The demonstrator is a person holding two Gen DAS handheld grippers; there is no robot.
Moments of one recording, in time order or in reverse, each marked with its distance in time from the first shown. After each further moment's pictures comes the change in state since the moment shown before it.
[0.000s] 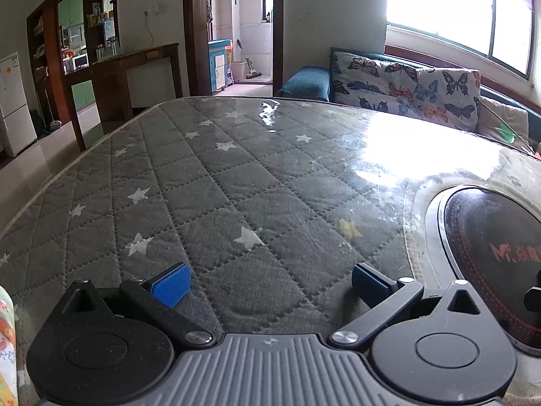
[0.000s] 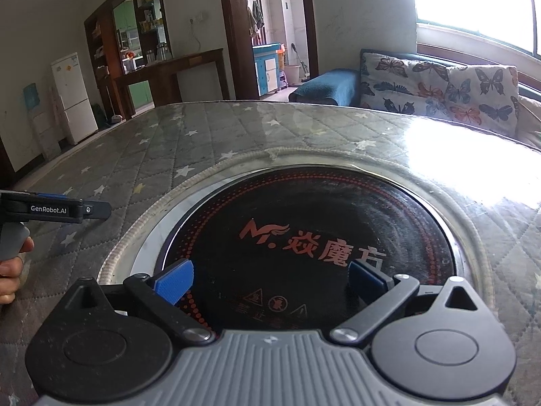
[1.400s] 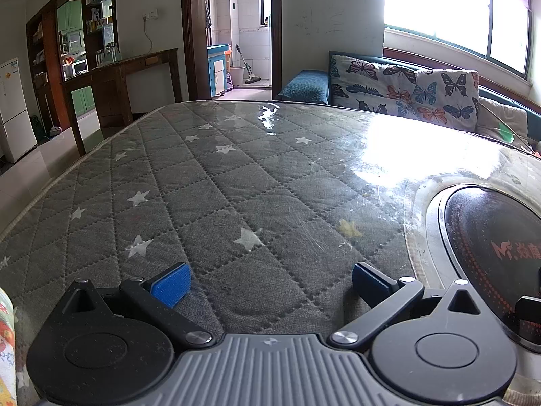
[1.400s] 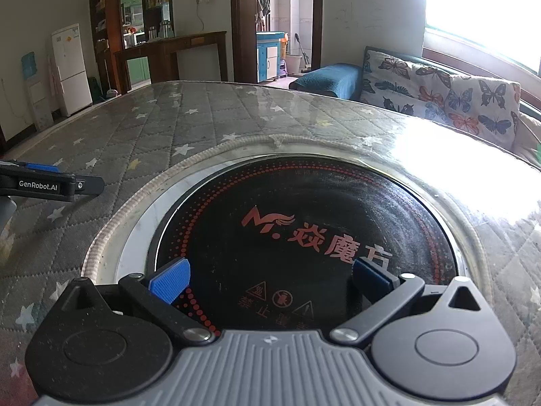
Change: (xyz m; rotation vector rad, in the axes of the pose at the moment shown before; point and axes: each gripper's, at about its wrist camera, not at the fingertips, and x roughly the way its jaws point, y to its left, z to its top) left arm 0.001 -0.007 -0.007 0.007 -0.017 0.003; right arm 0.008 0.013 -0.002 -0.080 0.046 -0.058
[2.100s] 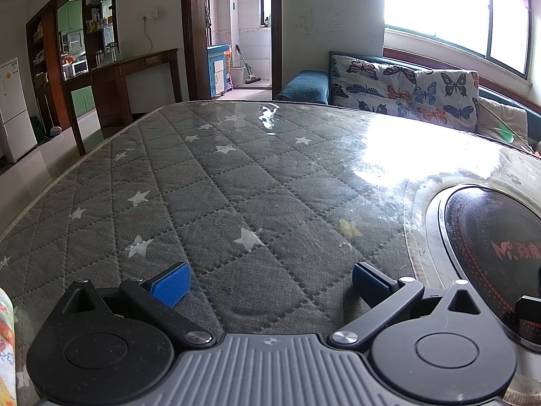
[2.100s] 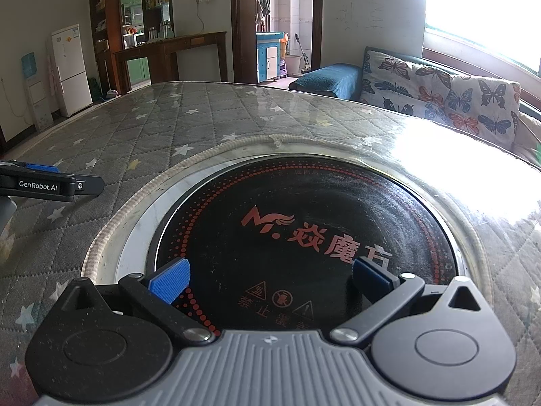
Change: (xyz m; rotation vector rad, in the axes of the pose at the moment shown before) left arm 0.000 0.008 0.003 0.000 0.000 -0.002; right arm -0.006 0.000 -0.005 -0.004 0.001 -0.005
